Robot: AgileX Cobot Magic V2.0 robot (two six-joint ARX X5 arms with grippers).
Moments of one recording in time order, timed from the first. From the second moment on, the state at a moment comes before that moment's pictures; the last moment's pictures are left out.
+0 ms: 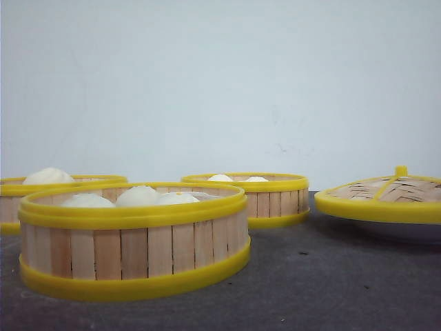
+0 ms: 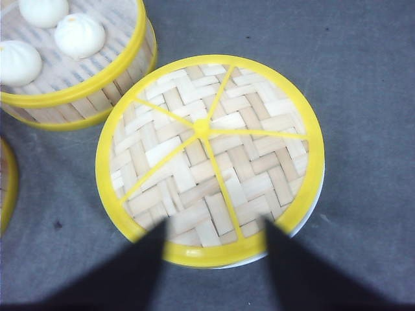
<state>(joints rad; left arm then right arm) -0.02 0.72 0.85 -0.75 0.11 -0.01 0.04 0.84 0.86 -0.73 -0.13 0.05</state>
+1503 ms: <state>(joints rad) -0.02 0.75 0.85 -0.71 0.11 -0.02 0.32 1.93 1.59 -0.49 -0.08 0.16</state>
